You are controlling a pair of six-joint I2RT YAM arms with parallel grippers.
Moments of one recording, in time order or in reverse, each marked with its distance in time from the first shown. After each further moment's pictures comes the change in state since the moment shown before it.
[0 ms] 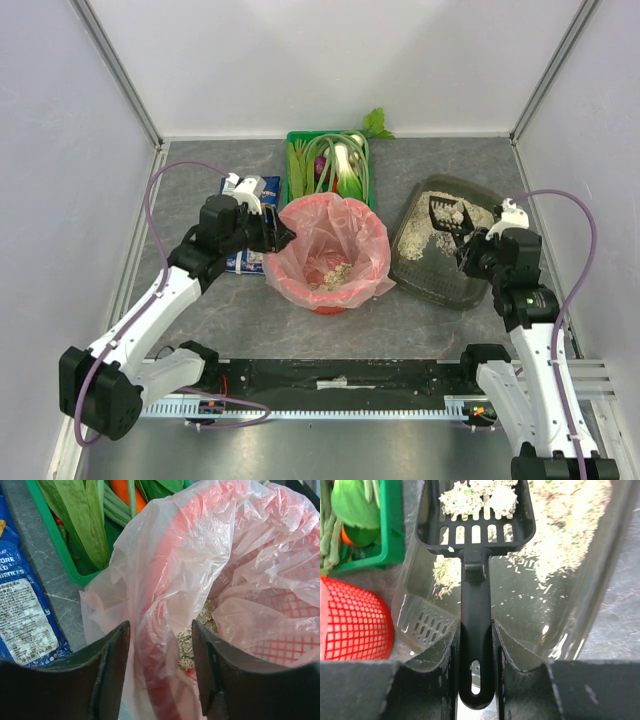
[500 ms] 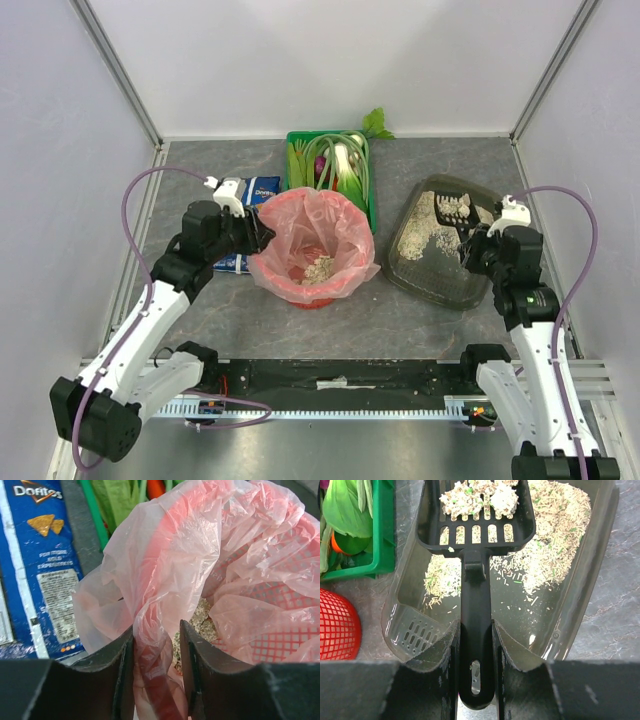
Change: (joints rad) left arm 0.069 -0.129 -0.007 -0.113 -0.092 0.030; right arm 0.004 0.000 0.014 0.040 0.056 -0.053
